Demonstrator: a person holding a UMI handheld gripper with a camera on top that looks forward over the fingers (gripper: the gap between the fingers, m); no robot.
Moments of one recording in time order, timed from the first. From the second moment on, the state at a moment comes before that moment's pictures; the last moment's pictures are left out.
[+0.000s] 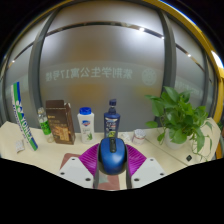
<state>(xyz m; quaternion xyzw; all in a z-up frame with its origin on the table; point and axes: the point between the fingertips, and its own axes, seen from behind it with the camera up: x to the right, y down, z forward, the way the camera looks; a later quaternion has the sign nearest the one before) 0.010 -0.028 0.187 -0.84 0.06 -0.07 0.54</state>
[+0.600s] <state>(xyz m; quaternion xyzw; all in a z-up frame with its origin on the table) -0.066 -0.009 0.002 -0.92 0.02 -0.02 0.39</state>
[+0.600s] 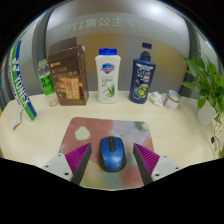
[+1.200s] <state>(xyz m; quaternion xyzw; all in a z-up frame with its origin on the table) -0.097 -0.179 0.152 -0.89 0.03 -0.09 0.44</state>
